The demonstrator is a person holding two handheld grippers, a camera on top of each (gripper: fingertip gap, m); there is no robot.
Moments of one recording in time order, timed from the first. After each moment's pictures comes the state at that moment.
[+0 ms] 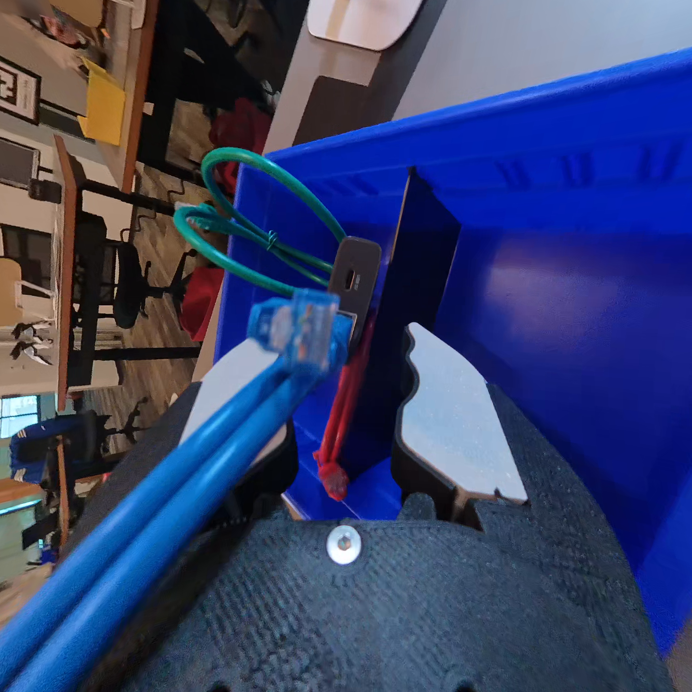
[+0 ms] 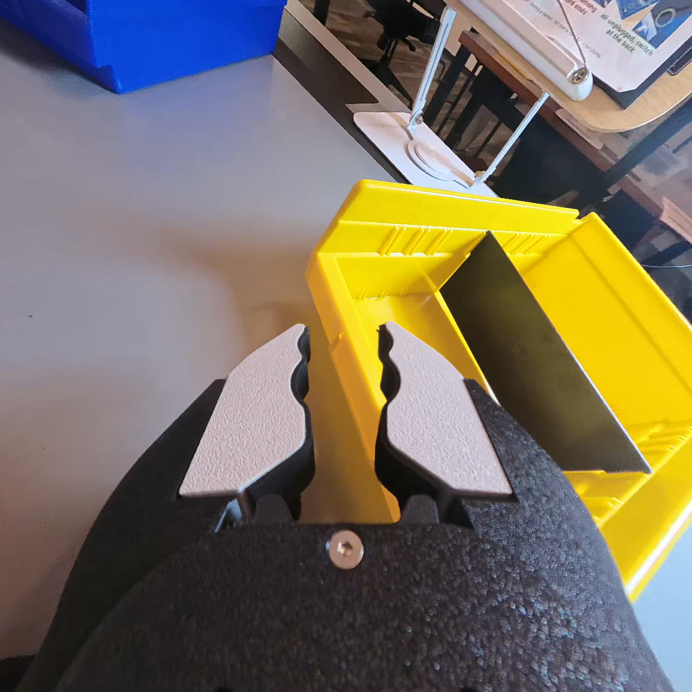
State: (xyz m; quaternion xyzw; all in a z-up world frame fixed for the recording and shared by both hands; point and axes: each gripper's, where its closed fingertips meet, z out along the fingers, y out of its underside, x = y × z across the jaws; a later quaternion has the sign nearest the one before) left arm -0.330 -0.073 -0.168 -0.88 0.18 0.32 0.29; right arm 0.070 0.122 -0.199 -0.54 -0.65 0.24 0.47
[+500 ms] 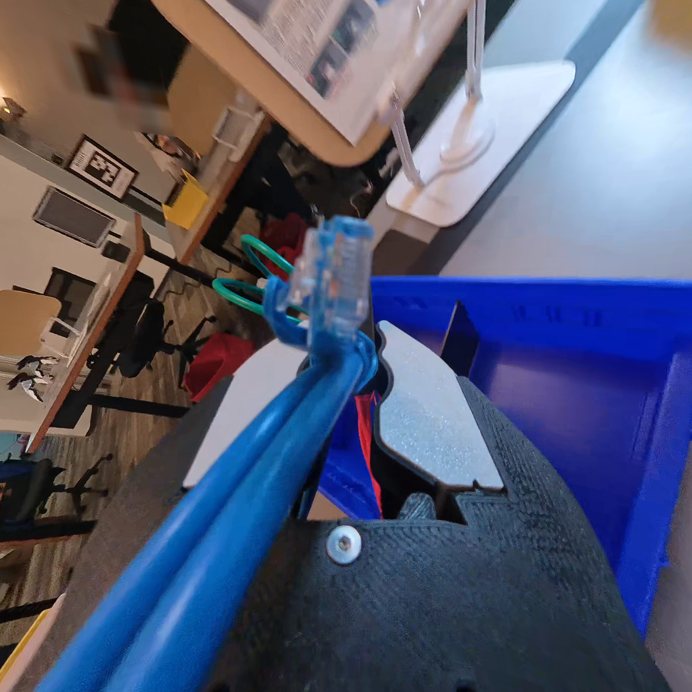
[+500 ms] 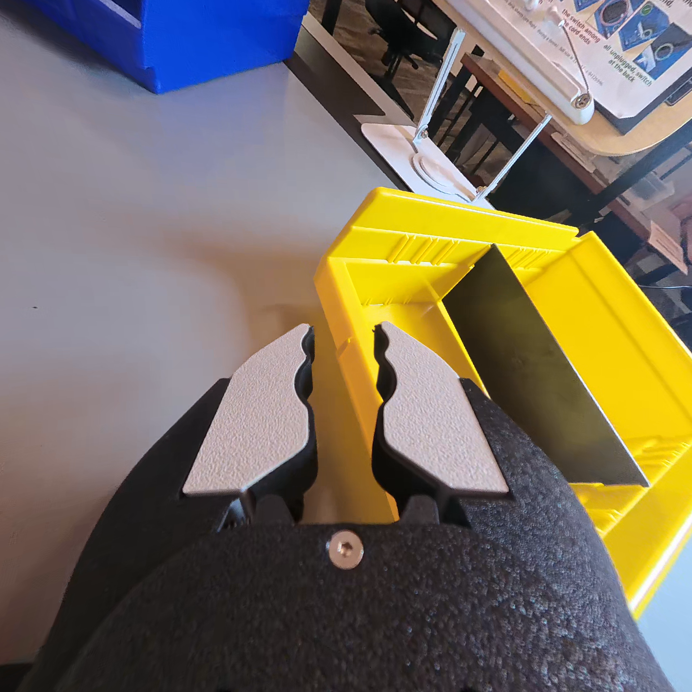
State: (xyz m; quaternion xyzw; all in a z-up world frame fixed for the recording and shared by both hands) left arm -0.329 -0.058 -0.065 -0.83 0.15 0.30 0.44; right arm 0.069 0.116 -0.200 -0.52 -0.66 0.23 0.49
